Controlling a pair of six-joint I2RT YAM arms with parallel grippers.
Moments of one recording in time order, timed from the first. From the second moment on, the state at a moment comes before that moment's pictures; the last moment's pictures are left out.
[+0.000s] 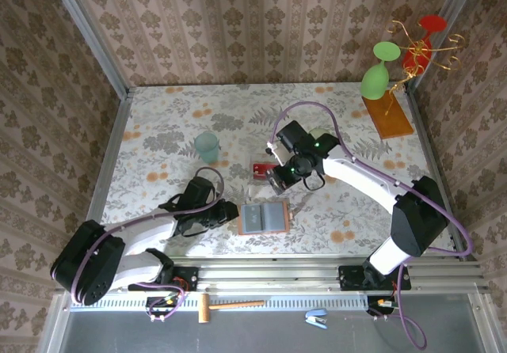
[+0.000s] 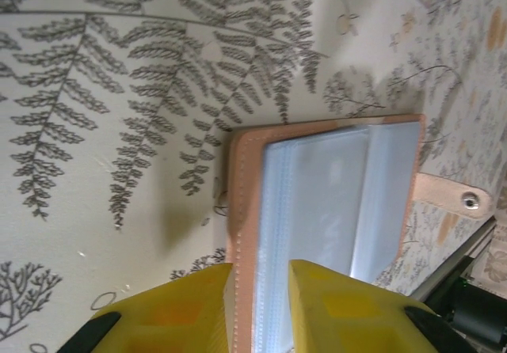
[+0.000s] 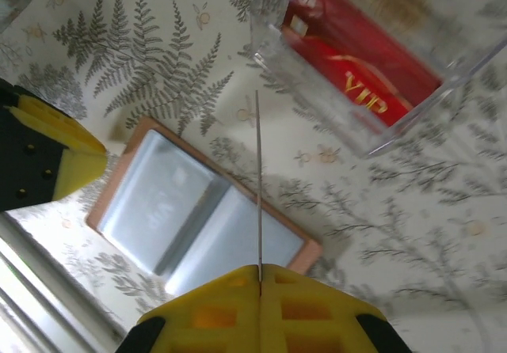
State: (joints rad) left arm -0.64 1.21 0.34 -0.02 0.45 -0.93; right arm 0.64 1.59 1.28 -0.84 -0.20 0.06
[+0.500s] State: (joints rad) left arm -0.63 1.33 0.37 0.03 0.49 -0.93; right arm 0.57 1.67 1.43 -0.94 -0.16 -0.25
